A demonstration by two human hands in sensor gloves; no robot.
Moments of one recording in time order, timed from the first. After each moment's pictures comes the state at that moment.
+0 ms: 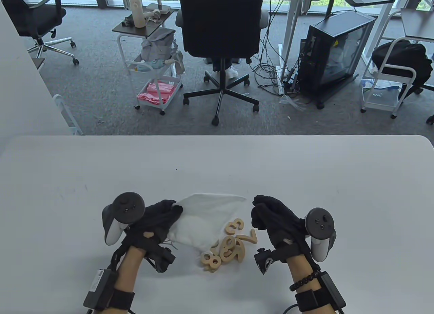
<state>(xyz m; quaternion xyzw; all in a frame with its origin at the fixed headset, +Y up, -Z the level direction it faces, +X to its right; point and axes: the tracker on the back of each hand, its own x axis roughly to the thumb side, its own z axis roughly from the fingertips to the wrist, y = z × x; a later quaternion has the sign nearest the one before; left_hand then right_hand) -0.246 -0.656 -0.373 -0.03 -0.10 0.46 0.88 0.165 -0.684 -0.350 0.05 -0.08 0.76 0.64</state>
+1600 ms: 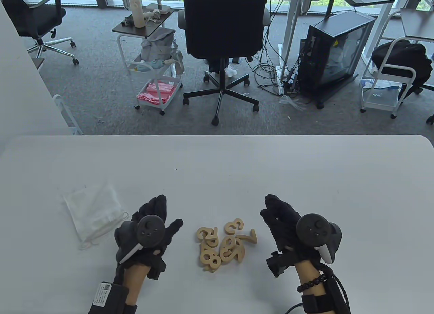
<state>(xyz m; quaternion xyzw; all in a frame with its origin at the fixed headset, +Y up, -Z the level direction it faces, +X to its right) -0.198 -0.692 -0.346 0.05 -0.13 0.10 0.99 0.166 -0.673 -0.338 0.10 -0.16 0.91 0.36</state>
